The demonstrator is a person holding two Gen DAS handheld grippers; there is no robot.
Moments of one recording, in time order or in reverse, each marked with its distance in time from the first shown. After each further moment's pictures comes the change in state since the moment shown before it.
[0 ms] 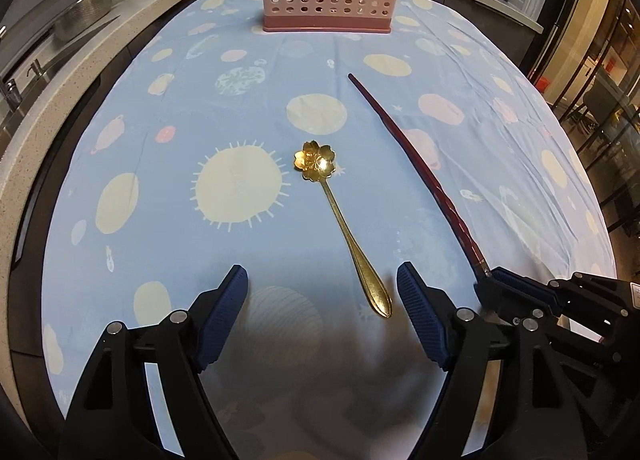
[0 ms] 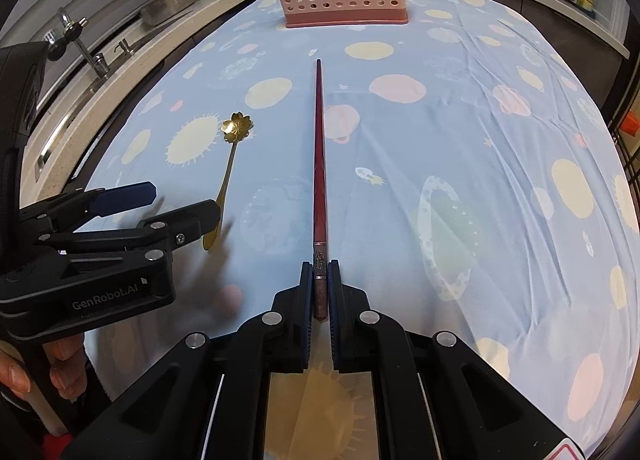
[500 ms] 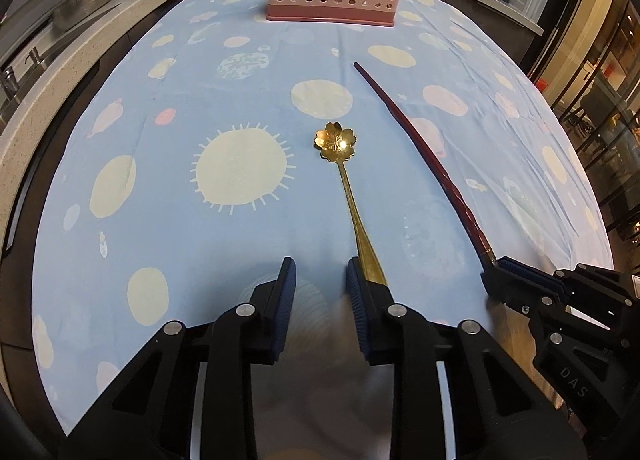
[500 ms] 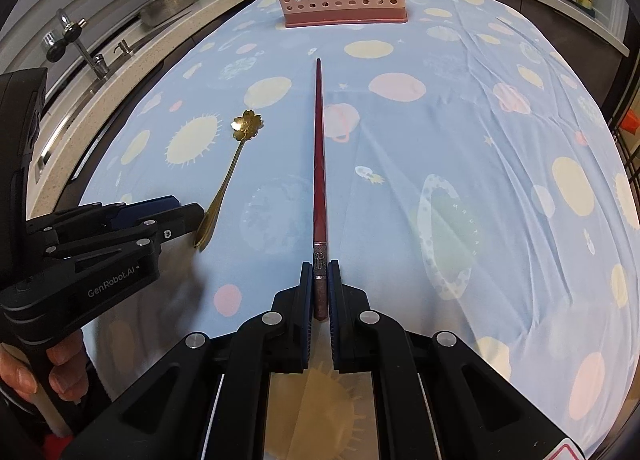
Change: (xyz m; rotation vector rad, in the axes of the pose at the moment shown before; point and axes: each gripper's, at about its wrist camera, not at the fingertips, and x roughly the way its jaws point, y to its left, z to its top) left arm 0.003 0.010 -0.008 -0.021 0.005 -0.023; right arm 0.000 -0.001 -0.001 0.005 0.001 0.005
